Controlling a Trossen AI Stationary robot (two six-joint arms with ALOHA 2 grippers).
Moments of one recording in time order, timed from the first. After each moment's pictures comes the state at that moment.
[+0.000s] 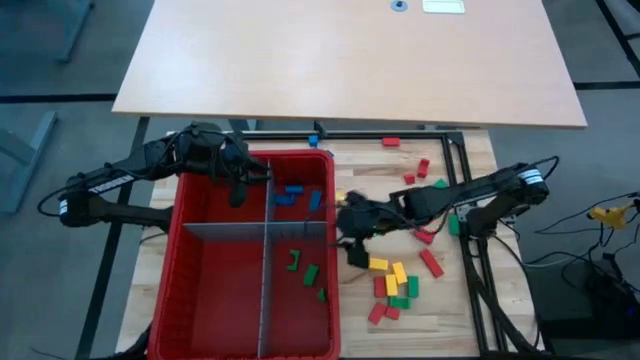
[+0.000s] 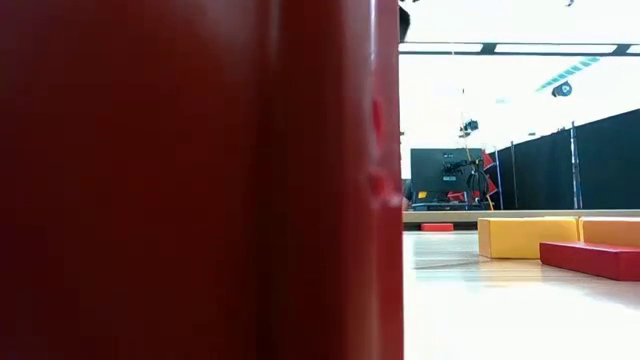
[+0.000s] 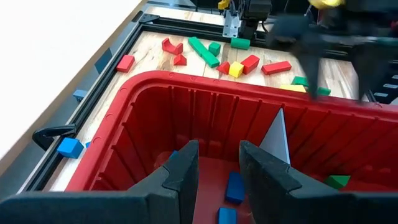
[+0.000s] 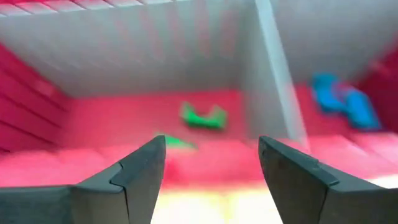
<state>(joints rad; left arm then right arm) 0.31 0.96 1.14 -0.72 0.15 0.01 0.20 1.56 1.35 -0.48 0.06 0.18</state>
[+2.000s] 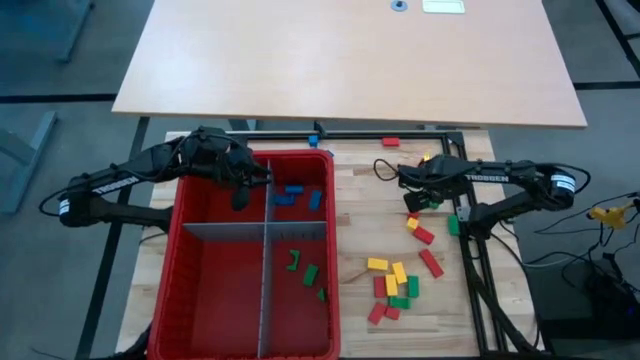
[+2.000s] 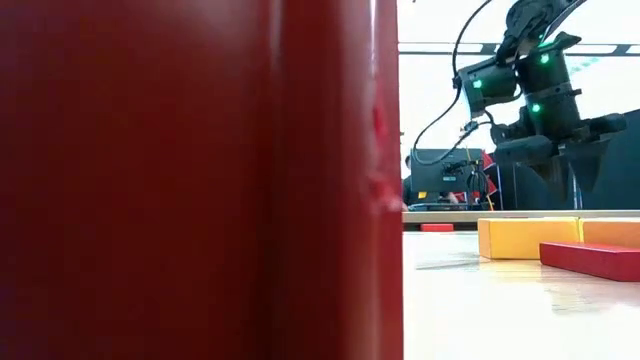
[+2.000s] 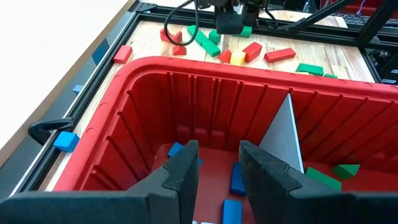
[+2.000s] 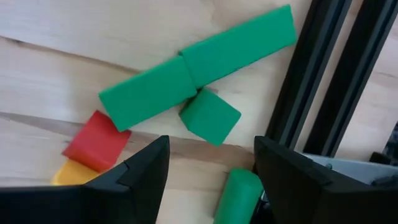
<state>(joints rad) 0.31 0.96 1.08 -0.69 0.15 0.04 -0.40 1.29 0.77 -1.20 0.18 0.90</state>
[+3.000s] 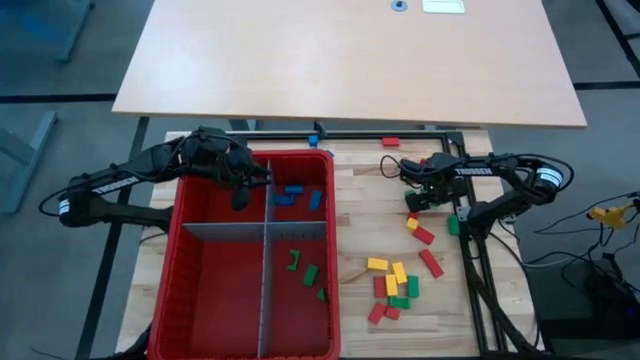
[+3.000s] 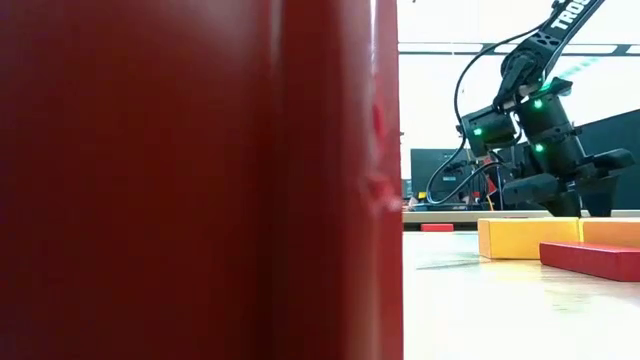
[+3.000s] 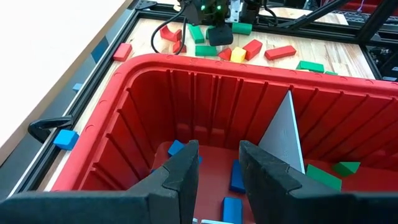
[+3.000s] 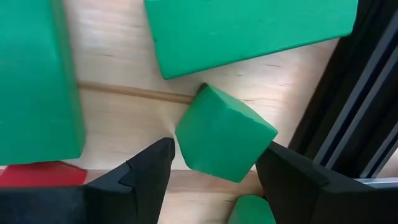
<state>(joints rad) 0.31 0.96 1.08 -0.70 0.15 0.05 -0.60 1.43 0.64 -0.99 0.10 0.74</state>
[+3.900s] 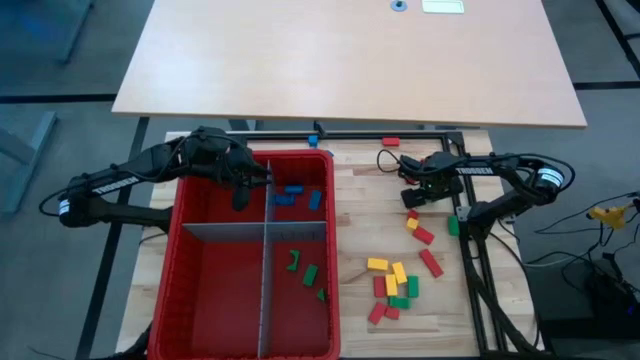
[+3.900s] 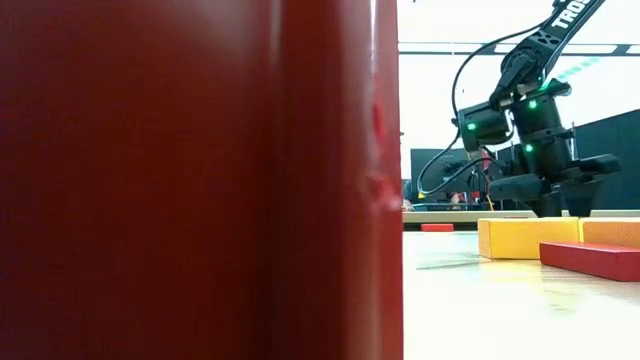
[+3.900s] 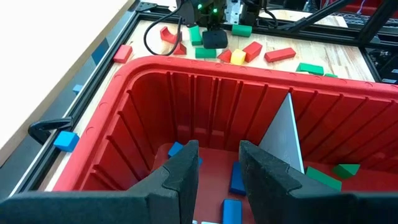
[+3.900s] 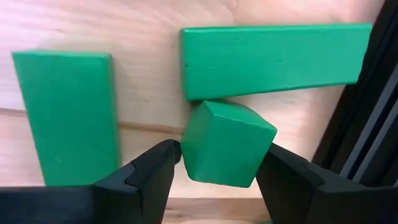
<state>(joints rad) 0.31 0.96 1.08 -0.69 0.15 0.04 -0.62 1.43 0.64 -0.90 0.12 0.74</state>
